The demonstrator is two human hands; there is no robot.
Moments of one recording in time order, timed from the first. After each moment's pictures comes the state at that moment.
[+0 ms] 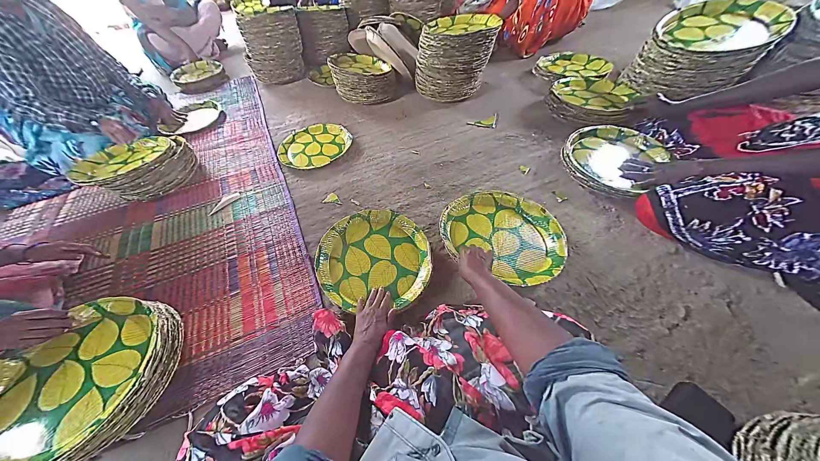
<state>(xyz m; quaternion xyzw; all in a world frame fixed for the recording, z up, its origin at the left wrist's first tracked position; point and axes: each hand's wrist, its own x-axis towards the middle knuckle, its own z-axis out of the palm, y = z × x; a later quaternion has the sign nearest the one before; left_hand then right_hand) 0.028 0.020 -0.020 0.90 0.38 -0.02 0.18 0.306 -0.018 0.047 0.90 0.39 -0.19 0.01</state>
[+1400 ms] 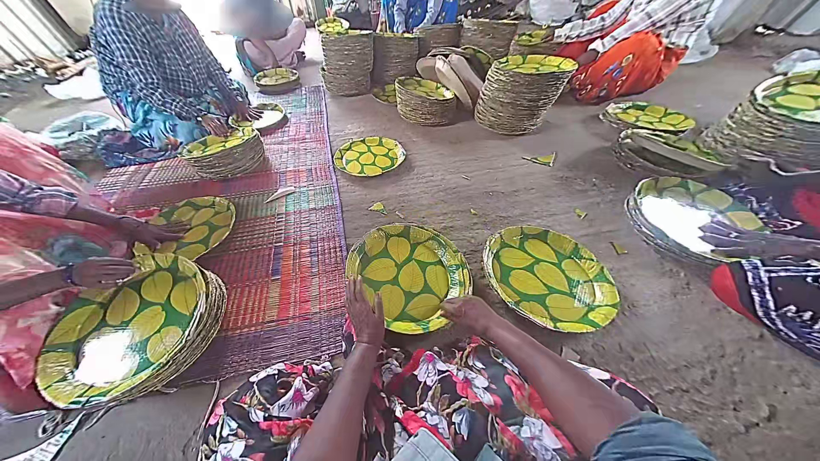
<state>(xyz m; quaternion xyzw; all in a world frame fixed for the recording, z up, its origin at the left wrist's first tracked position) -0.019 0.054 -0.003 0.71 0.54 0.43 0.18 0.237 -0.008 0.039 0.61 0.77 -0.17 0.05</state>
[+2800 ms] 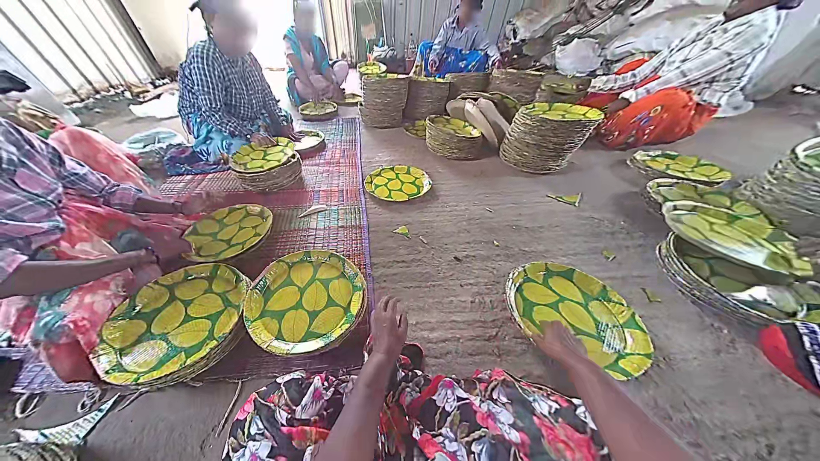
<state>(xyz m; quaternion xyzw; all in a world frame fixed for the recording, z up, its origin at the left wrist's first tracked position) -0.031 0.063 0.053 0.75 0.55 0.25 0.27 0.329 -0.038 0.065 0.88 0.43 -0.21 0.03</state>
